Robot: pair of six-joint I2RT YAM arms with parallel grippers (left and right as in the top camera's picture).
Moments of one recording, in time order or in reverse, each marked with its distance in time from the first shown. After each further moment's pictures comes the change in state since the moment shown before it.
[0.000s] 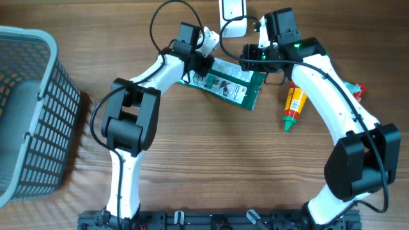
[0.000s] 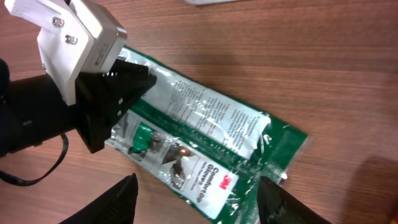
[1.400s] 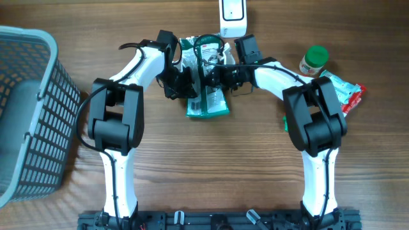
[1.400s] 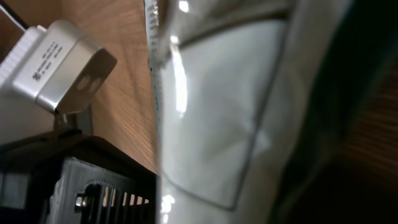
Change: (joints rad) left arm 0.114 -0.027 0.031 -0.688 0.290 -0.752; right arm 0.055 0.444 -0.043 0.484 -0.628 0.208
